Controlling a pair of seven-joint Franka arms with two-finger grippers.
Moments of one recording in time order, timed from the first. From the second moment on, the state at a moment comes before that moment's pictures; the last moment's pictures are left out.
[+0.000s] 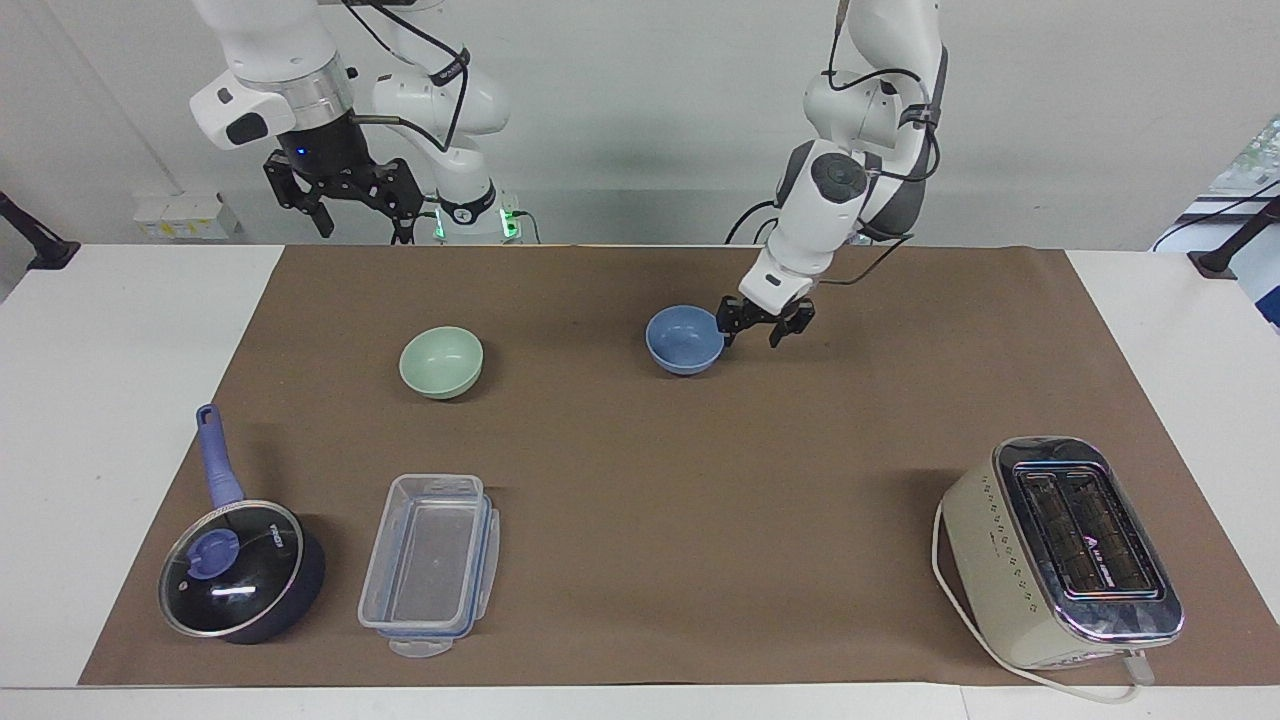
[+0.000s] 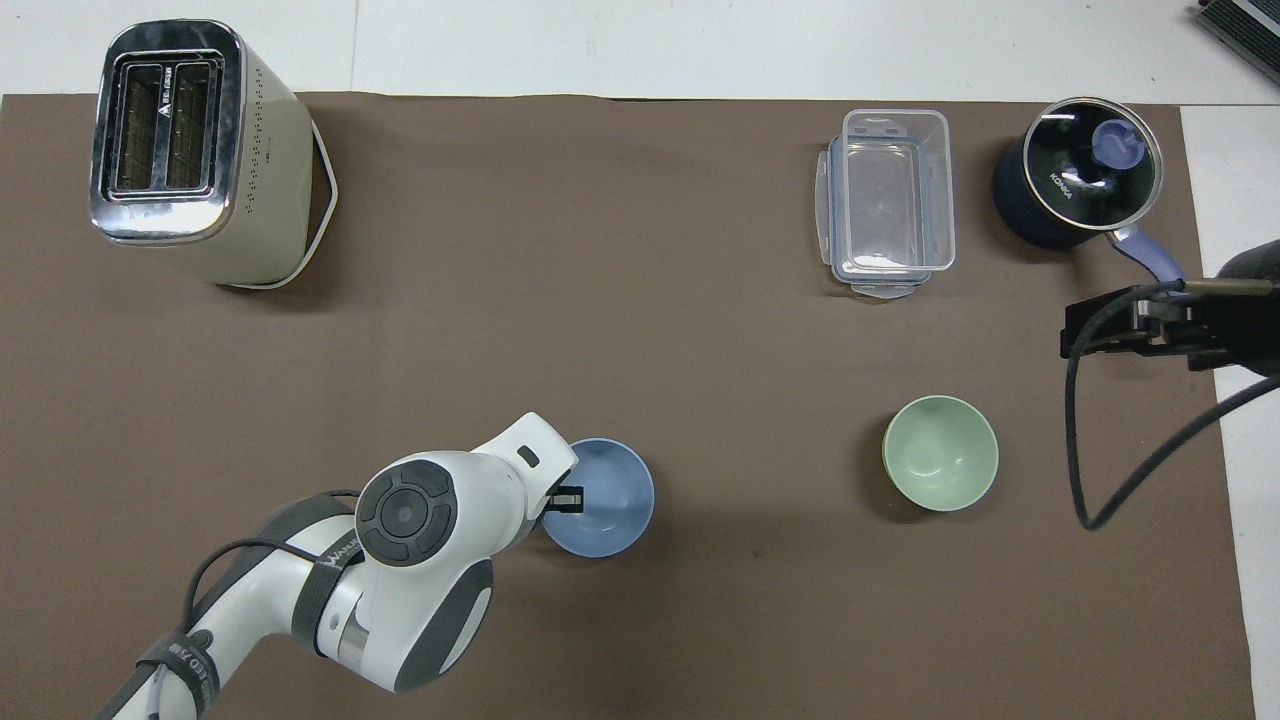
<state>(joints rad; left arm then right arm) -0.50 -0.02 0.01 -2.21 -0.20 2.23 -0.43 -0.06 -0.02 0.14 -1.48 -0.01 1.45 0.21</state>
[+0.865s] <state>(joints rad) -0.12 -0.03 0.02 -1.88 -0.05 1.88 -0.04 -0.14 -0.07 0.14 -1.70 -0.01 1.64 0.06</state>
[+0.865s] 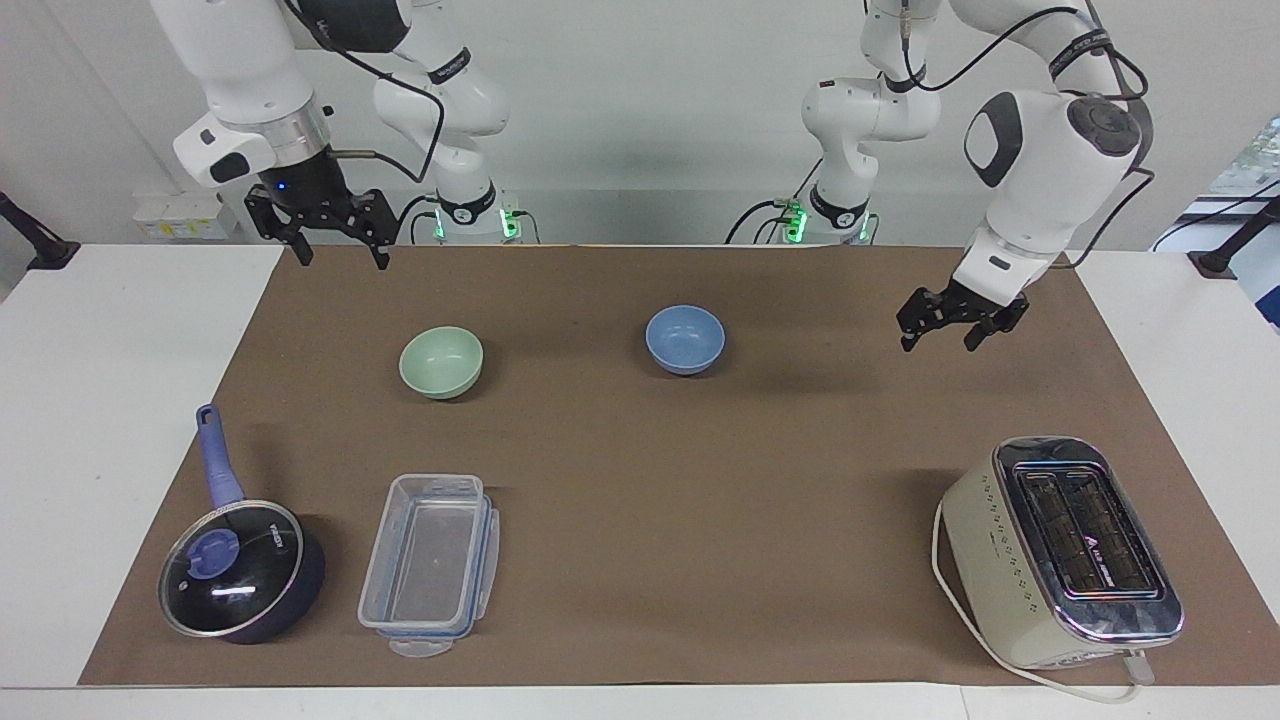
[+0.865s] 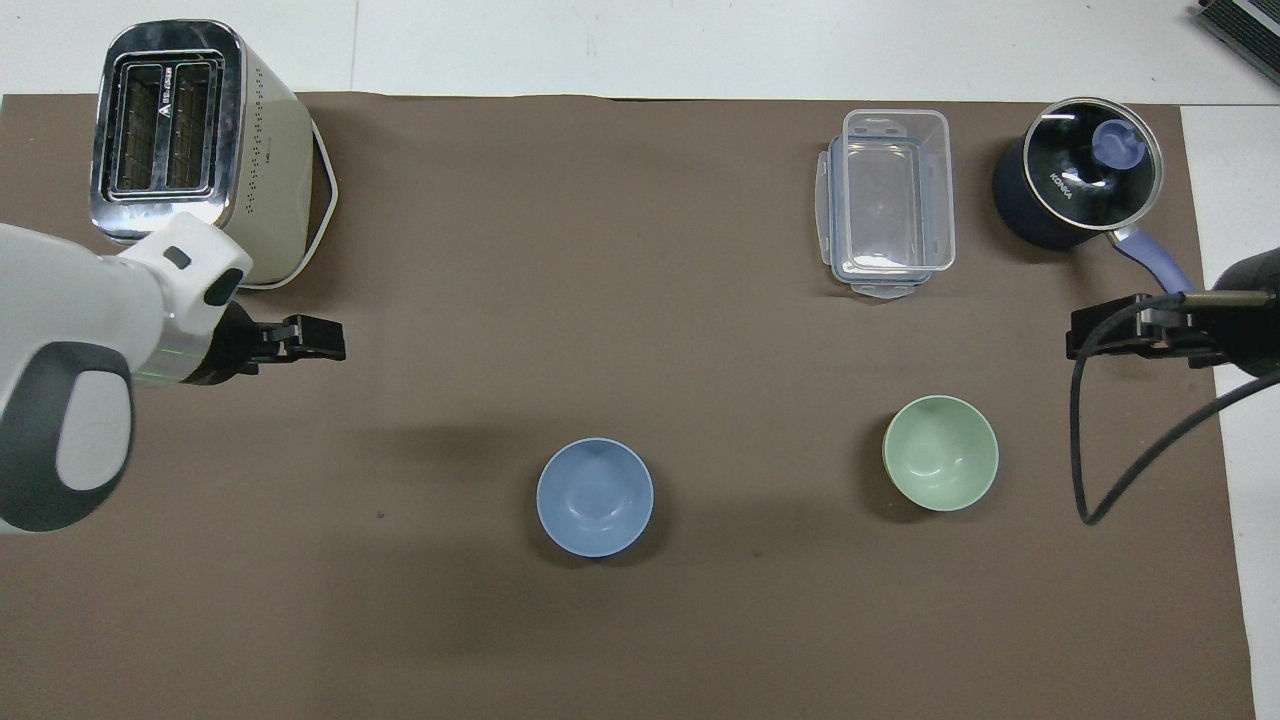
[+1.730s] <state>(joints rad) -0.10 -0.01 0.02 -1.65 0.03 1.63 0.00 -0.22 -0.08 0.14 -2.22 -0.01 2.09 -0.14</state>
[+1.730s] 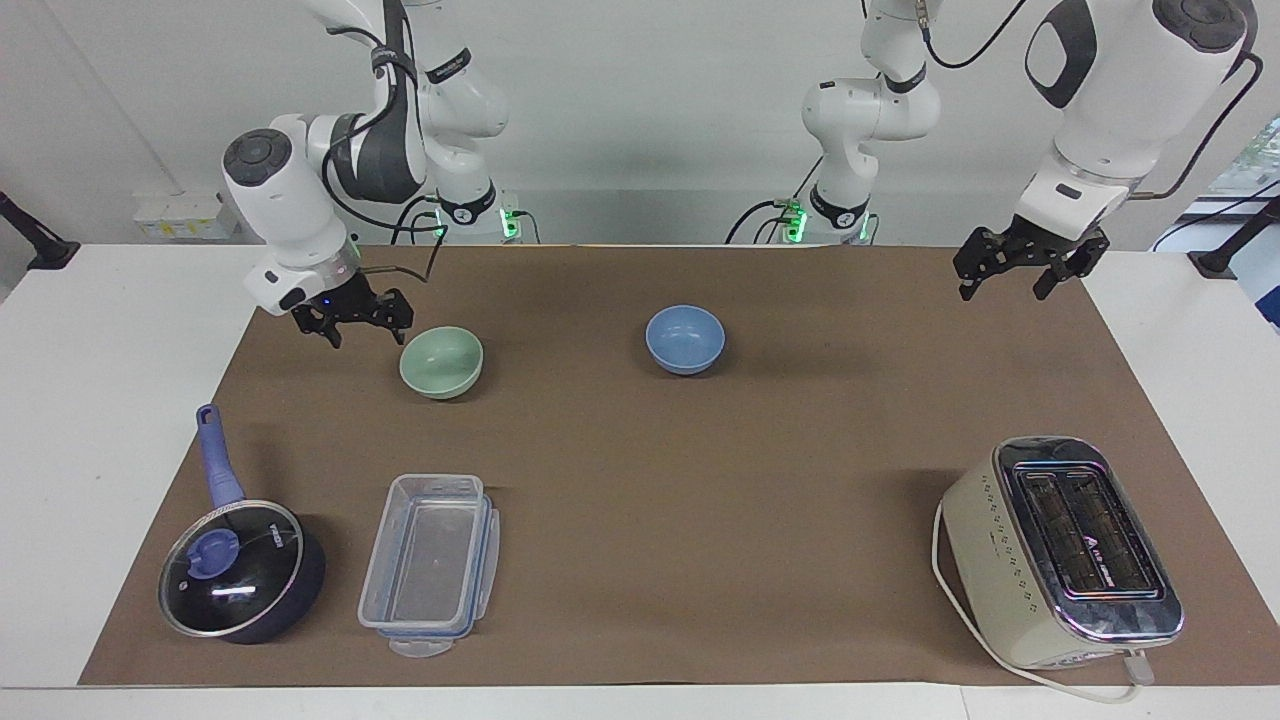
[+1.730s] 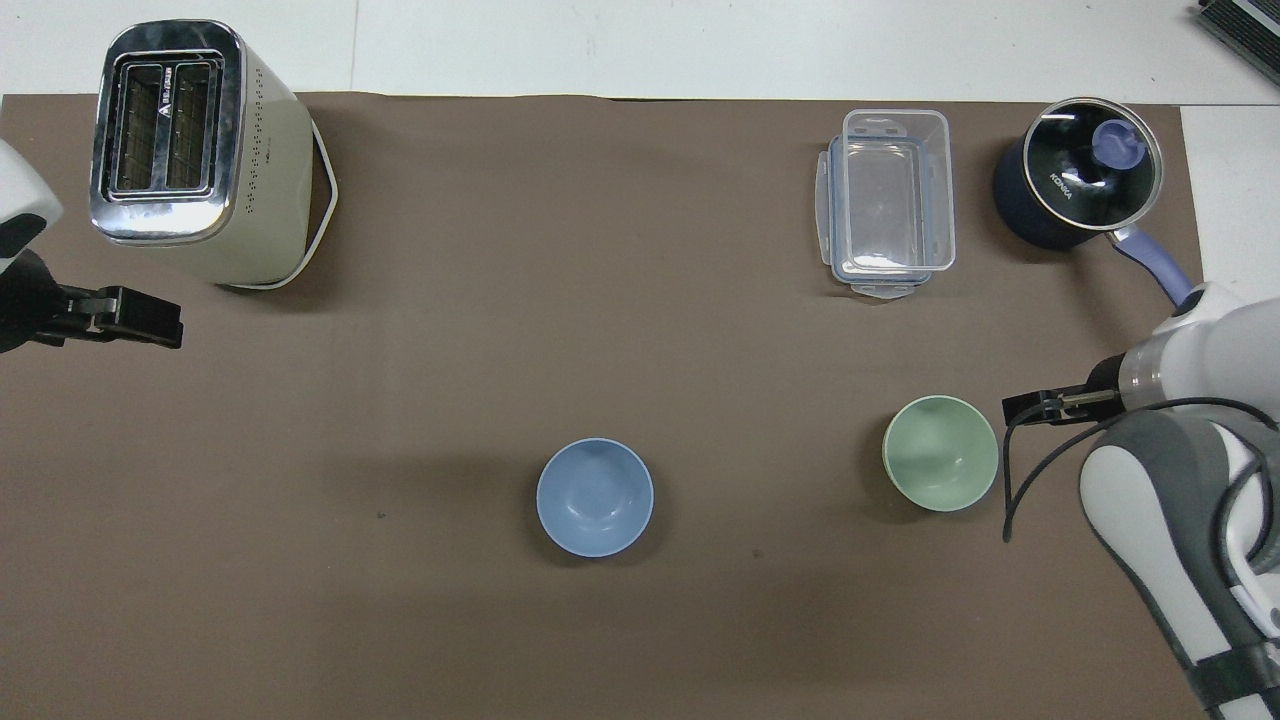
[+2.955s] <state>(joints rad) -0.10 -0.01 0.02 -1.65 0.03 1.63 0.00 -0.22 0.05 0.14 -2.34 0.05 2.24 -0.18</state>
